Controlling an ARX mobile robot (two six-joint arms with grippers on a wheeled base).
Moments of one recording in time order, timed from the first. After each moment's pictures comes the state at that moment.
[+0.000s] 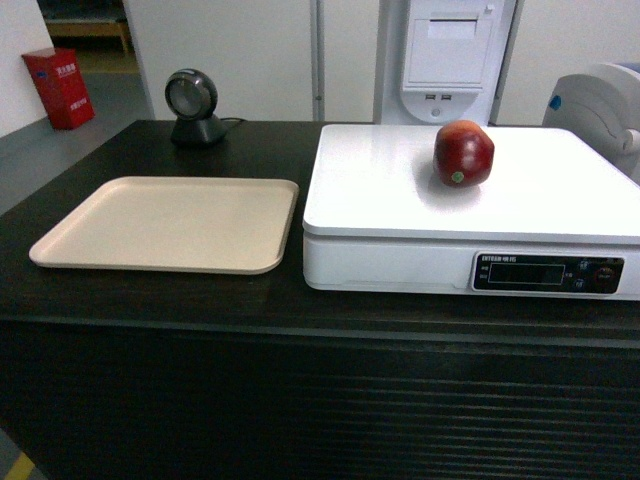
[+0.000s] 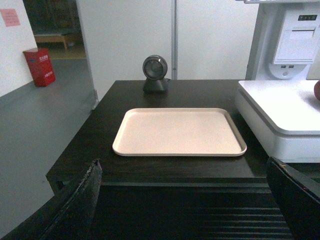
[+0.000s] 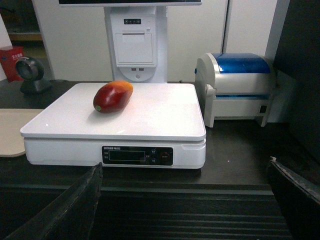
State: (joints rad) left arm 0.00 0.01 0.01 0.00 0.00 0.00; right arm 0.00 0.00 0.01 0.00 0.00 0.00
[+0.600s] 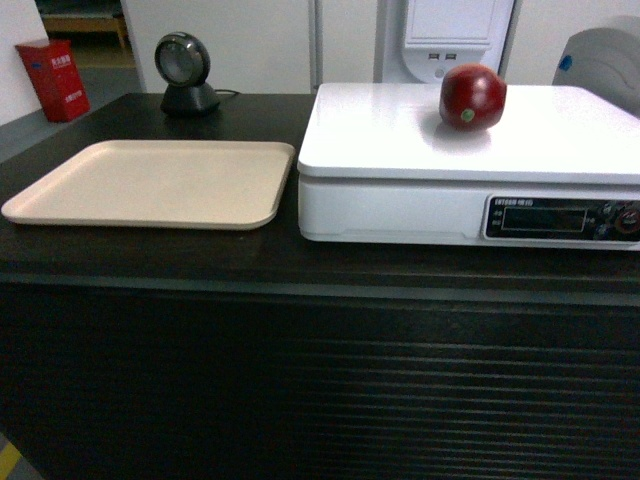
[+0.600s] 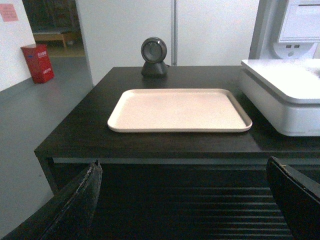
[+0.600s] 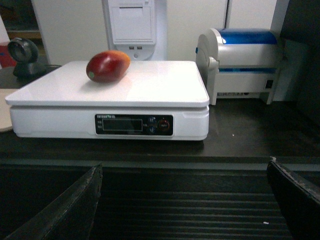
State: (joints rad) left arm 0.00 0.01 0.01 0.00 0.00 0.00; right arm 0.00 0.00 0.01 0.00 0.00 0.00
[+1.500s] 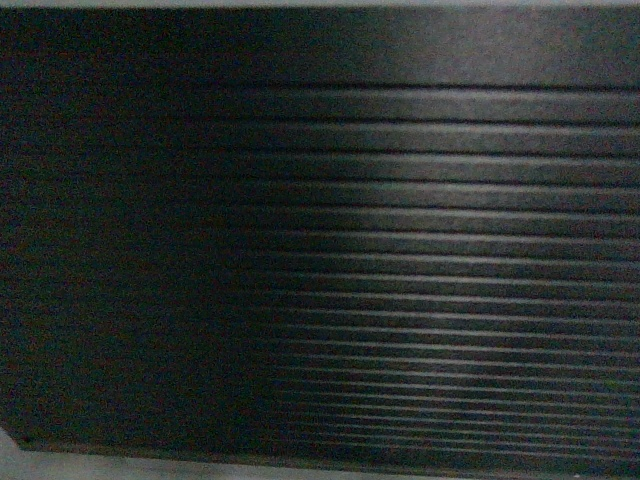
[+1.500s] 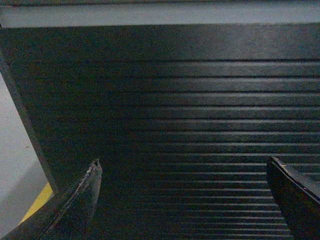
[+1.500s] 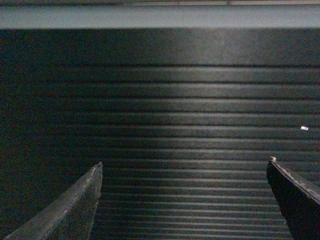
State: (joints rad) left arm 0.00 0.01 0.01 0.00 0.00 0.00; right arm 0.00 0.00 0.01 0.00 0.00 0.00
